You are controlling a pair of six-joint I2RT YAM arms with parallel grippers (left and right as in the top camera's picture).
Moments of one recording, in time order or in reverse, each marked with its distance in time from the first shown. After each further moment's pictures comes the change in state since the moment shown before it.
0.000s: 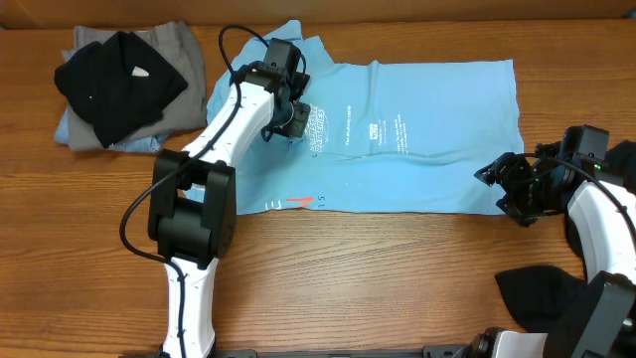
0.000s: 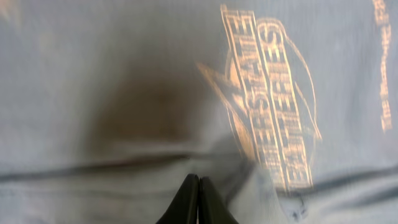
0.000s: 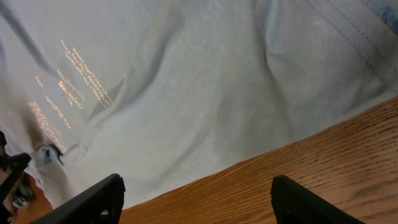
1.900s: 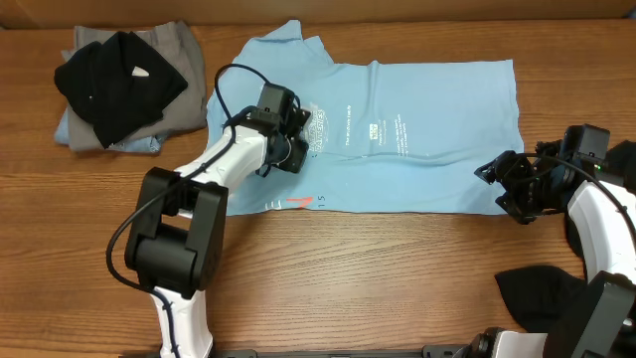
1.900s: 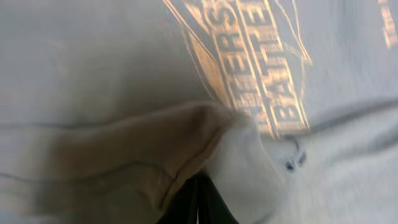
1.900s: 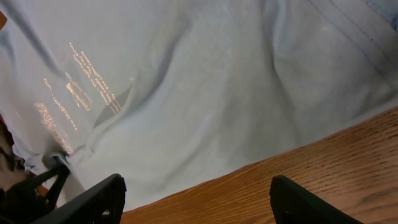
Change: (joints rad) left arm -0.014 -0.194 -0.486 0.402 0.050 0.034; right arm 0.000 0.000 0.000 0.018 -0.013 0.006
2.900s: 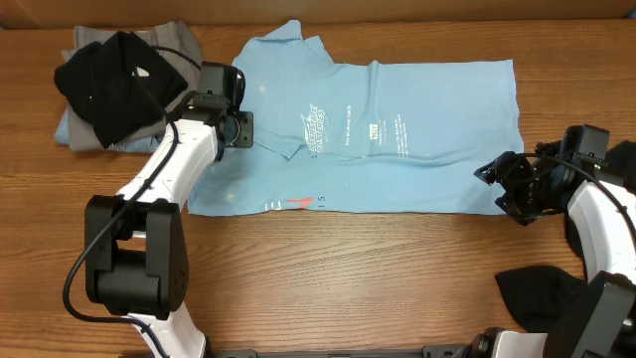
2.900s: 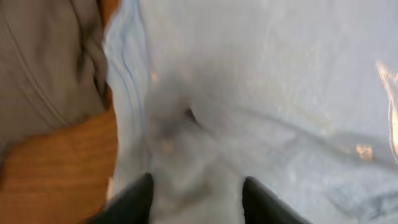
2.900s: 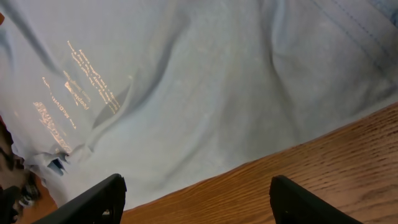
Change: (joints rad) left arm 0.186 -0.156 -0.003 -0.080 -0.199 -0.142; right arm 0.000 0.000 0.000 -0.007 0.000 0.000
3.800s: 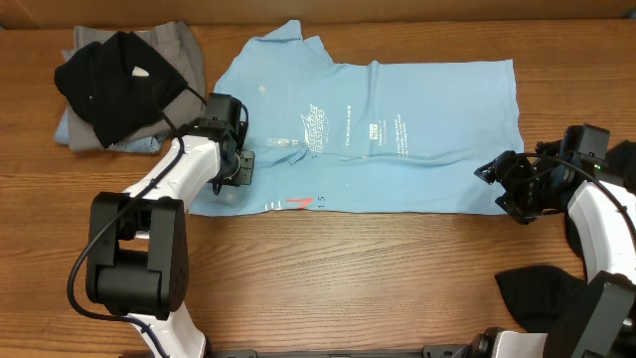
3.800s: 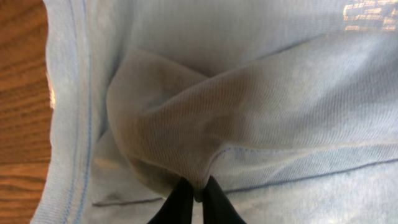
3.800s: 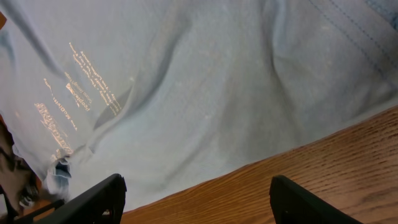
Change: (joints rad) left arm 0.000 0.000 -0.149 -0.075 0.010 0.077; right arm 0.000 0.000 0.000 0.006 0.000 0.001
